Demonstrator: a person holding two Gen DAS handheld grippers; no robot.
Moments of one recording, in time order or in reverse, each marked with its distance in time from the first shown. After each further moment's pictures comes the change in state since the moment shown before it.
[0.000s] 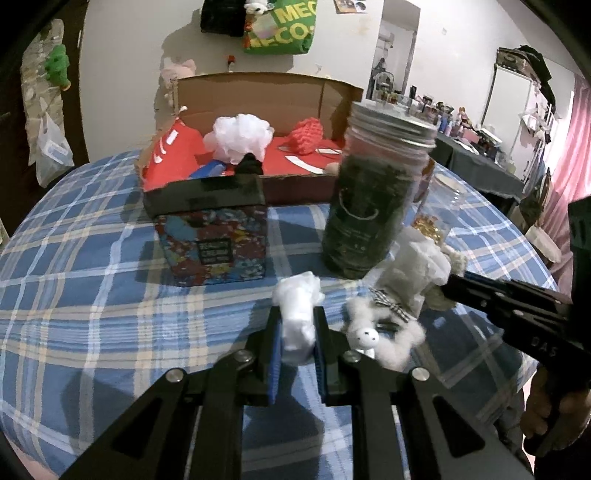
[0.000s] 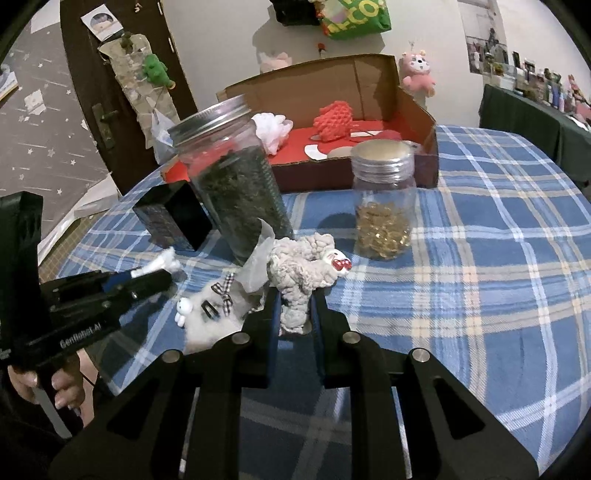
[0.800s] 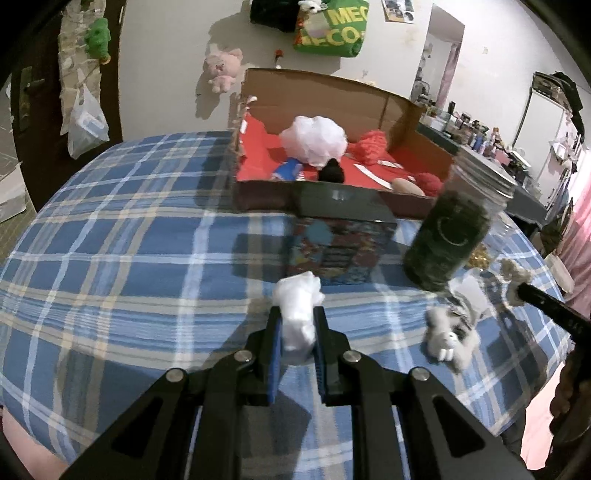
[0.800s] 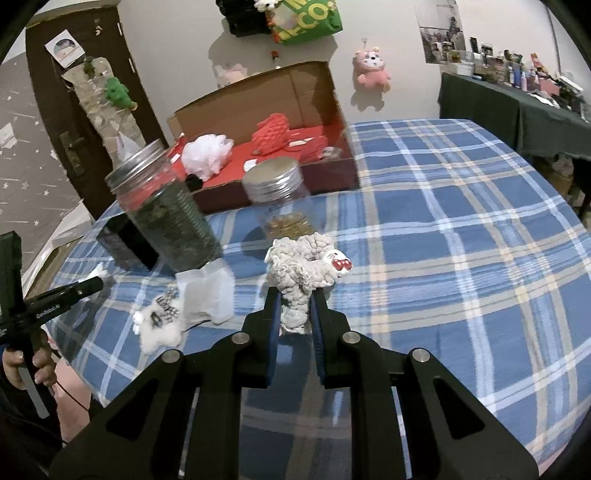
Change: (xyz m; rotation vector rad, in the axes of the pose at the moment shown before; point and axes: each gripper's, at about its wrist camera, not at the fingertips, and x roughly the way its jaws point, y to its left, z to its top) left arm -0.013 0.073 0.003 -0.111 0.018 0.071; right arm -0.027 -0.052 0.004 0.105 -0.023 -0.102
